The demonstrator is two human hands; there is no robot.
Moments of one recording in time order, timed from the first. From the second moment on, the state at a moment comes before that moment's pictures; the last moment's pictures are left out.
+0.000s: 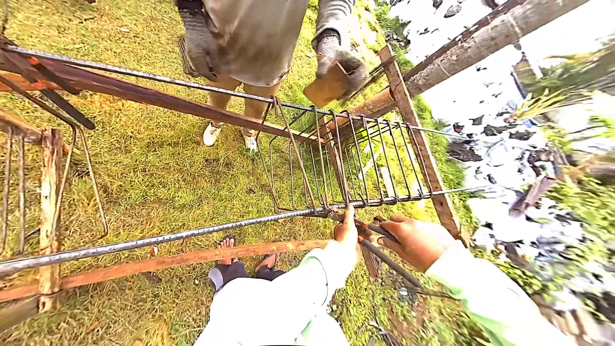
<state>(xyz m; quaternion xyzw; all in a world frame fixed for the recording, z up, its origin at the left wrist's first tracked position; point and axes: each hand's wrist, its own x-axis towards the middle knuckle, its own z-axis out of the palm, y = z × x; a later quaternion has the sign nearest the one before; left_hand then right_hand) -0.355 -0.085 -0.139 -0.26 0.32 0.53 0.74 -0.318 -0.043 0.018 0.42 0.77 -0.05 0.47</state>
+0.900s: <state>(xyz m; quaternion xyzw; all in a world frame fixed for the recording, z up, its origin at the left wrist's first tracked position) -0.356 -0.095 -0.145 -0.18 0.32 0.51 0.78 -0.282 -0.038 -0.011 0.53 0.73 -0.15 0.41</state>
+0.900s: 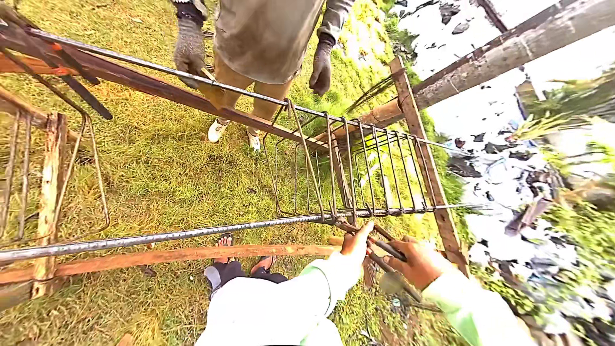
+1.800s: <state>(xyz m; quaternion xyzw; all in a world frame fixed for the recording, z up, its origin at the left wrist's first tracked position) -0.347 -0.099 -0.152 -0.08 0.41 0.56 0.72 -0.291 -0.007 -0.002 0.52 0.72 -0.20 0.41</state>
